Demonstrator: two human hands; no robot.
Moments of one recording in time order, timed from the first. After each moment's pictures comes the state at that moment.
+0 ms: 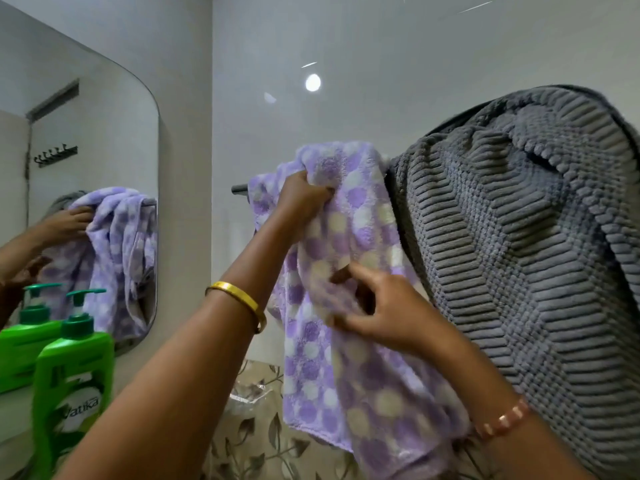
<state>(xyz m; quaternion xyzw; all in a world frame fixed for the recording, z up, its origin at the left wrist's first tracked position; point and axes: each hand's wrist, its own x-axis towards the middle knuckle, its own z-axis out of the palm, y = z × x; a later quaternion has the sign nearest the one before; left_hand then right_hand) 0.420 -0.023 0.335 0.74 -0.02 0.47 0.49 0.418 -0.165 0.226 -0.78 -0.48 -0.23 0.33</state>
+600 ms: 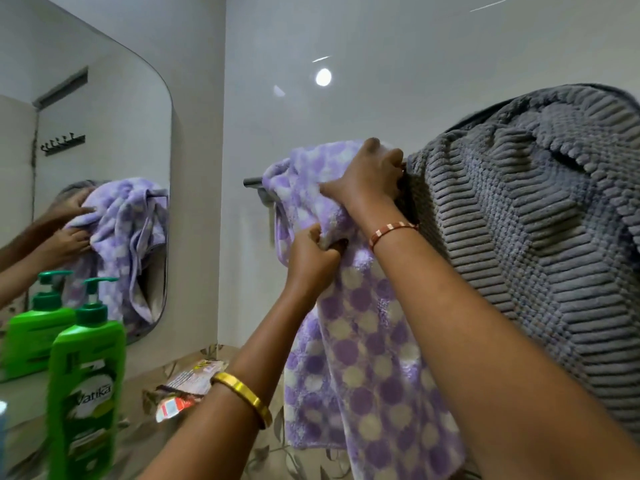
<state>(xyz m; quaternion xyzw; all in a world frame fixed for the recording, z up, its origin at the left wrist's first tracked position) 0.413 -0.019 0.252 0.70 -0.07 0.52 0.48 0.443 -0.082 0.351 -0.81 -0.17 -0.42 0.37</state>
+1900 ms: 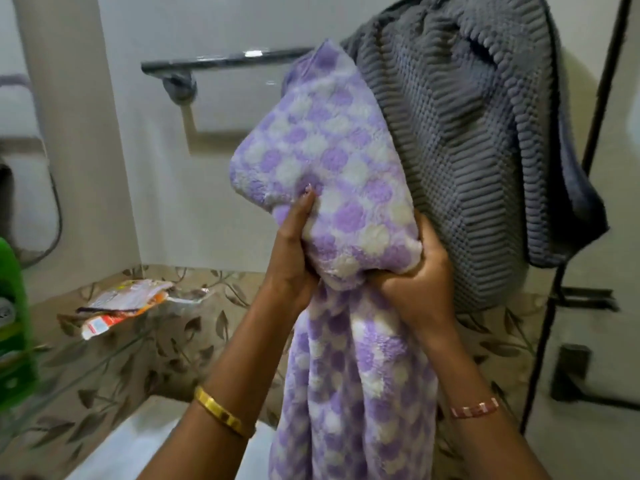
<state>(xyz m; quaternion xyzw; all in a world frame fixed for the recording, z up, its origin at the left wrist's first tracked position) 0.380 -0.089 0.159 0.42 -0.23 0.17 0.86 0.402 -0.221 0.120 -0.63 -0.29 -0.38 0.61</state>
